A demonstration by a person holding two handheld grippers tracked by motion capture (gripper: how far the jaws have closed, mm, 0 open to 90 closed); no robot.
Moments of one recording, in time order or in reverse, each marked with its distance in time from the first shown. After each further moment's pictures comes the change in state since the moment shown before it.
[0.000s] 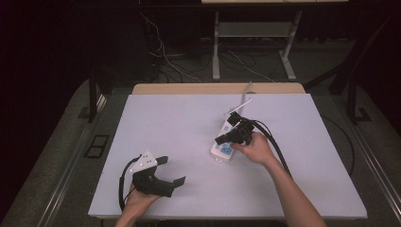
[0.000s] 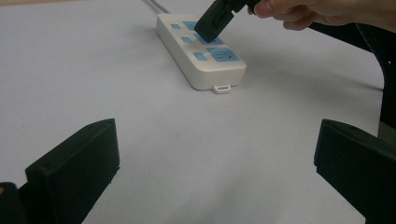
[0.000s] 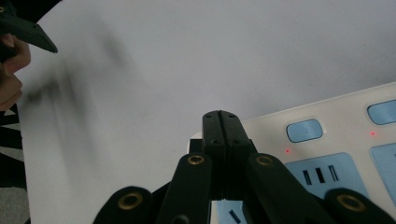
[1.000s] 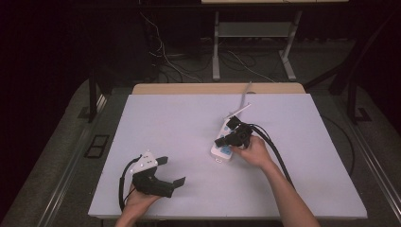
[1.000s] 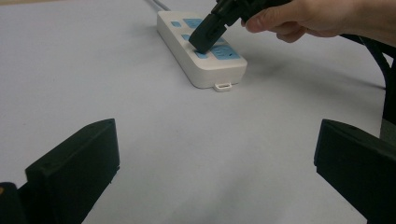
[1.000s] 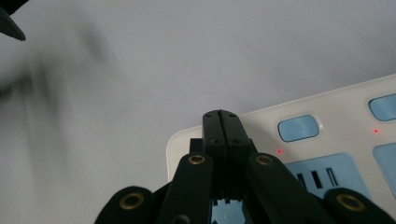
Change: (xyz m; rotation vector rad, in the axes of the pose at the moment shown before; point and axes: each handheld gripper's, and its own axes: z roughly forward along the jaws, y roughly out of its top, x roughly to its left) left arm -0.001 -0.001 0.000 0.008 0.007 0.006; right arm -0.006 -0.011 0.014 -0.025 -0.035 -0.036
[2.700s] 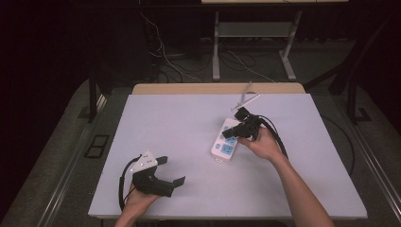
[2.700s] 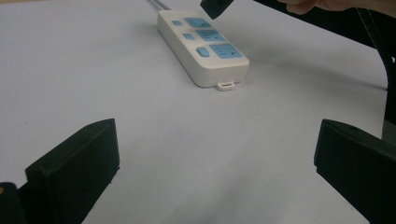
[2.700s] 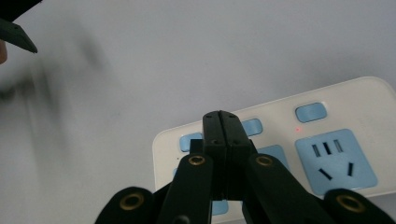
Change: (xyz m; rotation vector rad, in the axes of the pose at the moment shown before) left arm 0.002 0.000 0.001 0.001 0.000 -0.004; right arm -0.009 0.012 -0.037 -0.017 -0.043 -0.027
